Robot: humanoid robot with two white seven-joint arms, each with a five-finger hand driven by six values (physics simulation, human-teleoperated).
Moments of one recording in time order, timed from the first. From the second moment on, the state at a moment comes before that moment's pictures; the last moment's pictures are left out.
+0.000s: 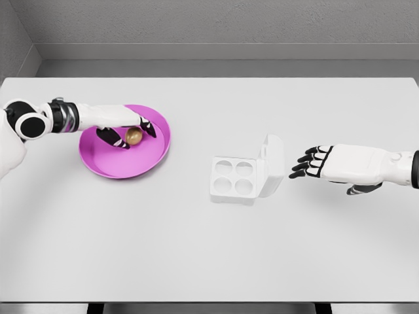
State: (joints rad) left arm -0.91 0.54 -0.87 -0.89 -0.36 -0.61 -0.58; right arm -0.40 -1.02 0.50 -1.74 0.39 -0.61 0.61
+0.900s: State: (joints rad) left arm -0.92 0.58 -0.89 -1.02 -0.35 -0.61 -0.58; right arm -0.40 -1.02 0.50 -1.74 0.39 -0.61 0.61
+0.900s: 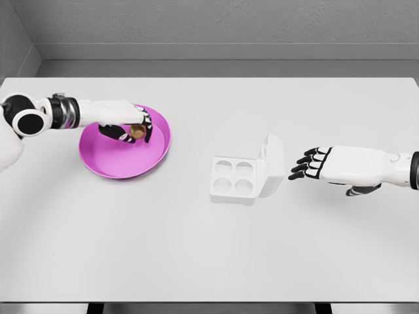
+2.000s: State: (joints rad) left arm -0.92 0.38 -1.01 -1.23 -0.34 -0.61 -0.58; right arm -0.40 -1.02 0.50 -1.74 0.39 -0.61 0.61
